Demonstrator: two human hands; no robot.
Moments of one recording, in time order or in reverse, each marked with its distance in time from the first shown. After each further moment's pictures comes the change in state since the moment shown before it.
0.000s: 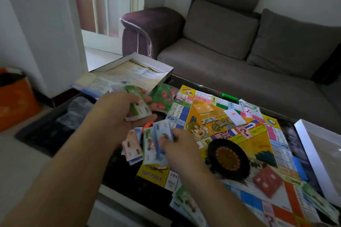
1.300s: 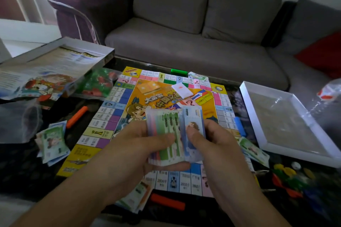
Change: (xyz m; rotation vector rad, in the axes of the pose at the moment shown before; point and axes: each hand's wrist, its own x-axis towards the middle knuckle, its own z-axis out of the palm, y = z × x) left_hand -0.082 -0.129 0.118 0.231 -0.735 -0.163; right_hand -0.090 0.085 -0.161 0.435 0.258 -0.053
